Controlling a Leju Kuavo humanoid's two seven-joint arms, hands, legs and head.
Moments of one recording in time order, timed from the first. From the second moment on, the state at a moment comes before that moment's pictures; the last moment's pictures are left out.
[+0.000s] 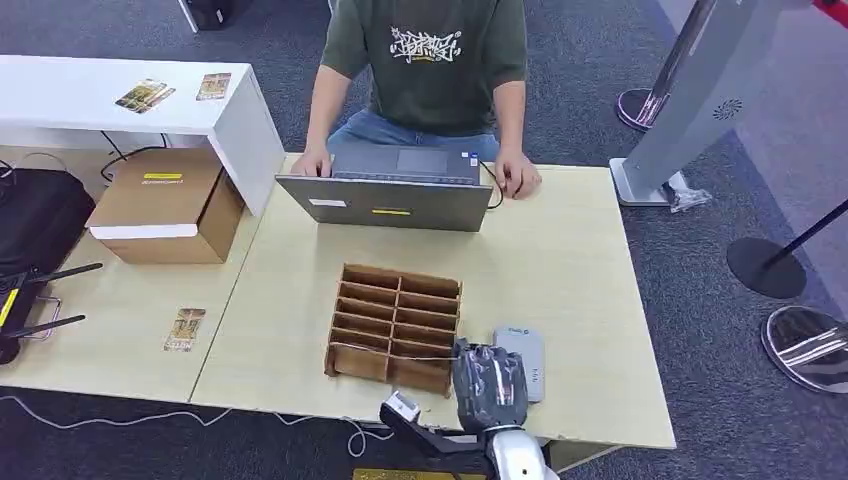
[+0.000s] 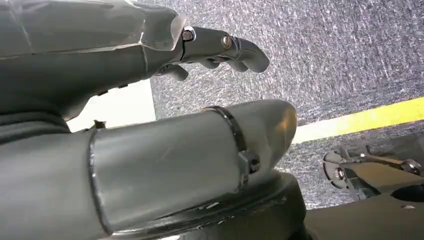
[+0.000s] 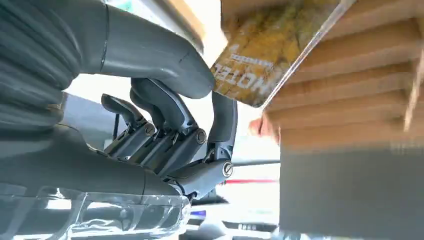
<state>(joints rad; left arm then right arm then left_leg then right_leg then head) -0.11 -0.23 0.91 -0.20 -1.29 0.15 0.15 0.06 0.10 0.50 -1.47 1.47 -0.25 0.28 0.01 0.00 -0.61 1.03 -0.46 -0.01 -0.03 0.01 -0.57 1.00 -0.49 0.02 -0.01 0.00</state>
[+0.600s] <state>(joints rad) -0.12 -0.23 0.90 -0.20 -1.32 0.13 0.16 0.09 0.11 0.46 -1.63 1.48 -0.33 0.24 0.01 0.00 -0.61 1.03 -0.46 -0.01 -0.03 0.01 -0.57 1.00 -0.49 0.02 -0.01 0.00</state>
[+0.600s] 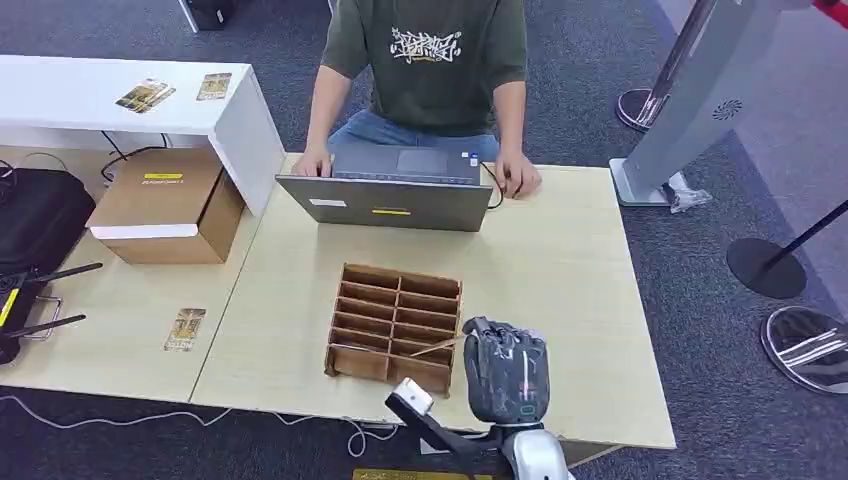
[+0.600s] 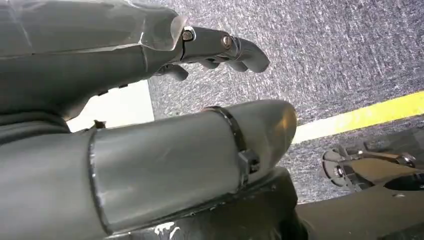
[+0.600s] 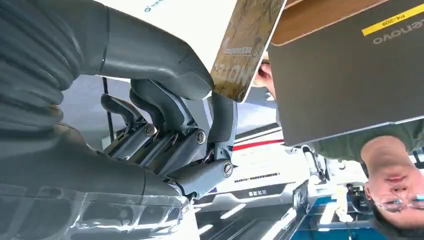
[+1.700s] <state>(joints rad) -0.17 -0.23 0.82 -0.20 -1.41 0.05 0.18 -0.47 0.24 0.38 -1.24 1.32 -0.54 0.10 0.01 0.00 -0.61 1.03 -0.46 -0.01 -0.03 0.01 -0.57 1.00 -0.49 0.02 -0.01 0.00</state>
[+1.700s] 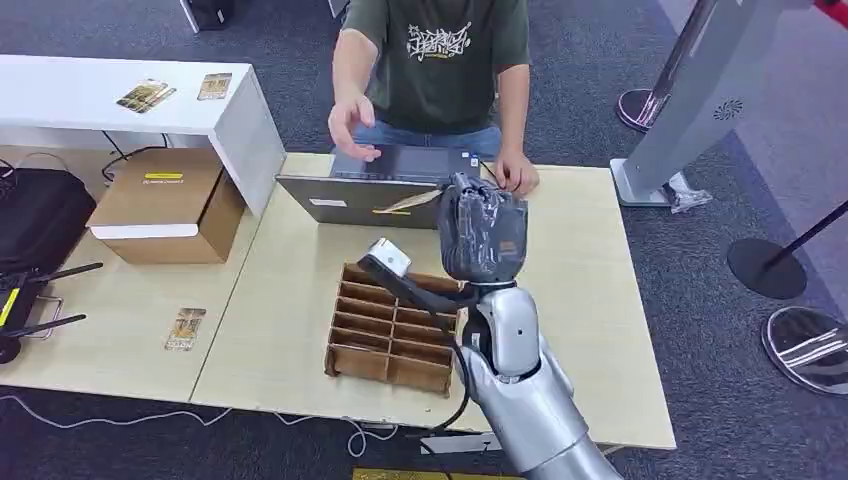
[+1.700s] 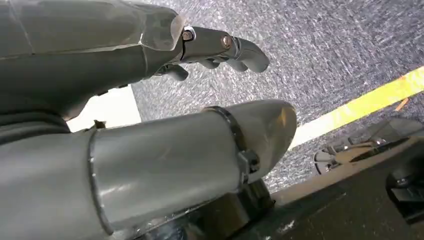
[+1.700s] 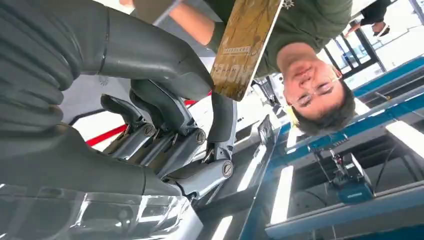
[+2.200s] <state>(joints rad) -0.19 -0.23 0.76 -0.20 -1.46 0.02 0.19 -0.79 0.30 0.31 -0.85 1.30 -0.59 0.11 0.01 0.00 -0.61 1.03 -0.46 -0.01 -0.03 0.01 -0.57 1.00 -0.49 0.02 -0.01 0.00</state>
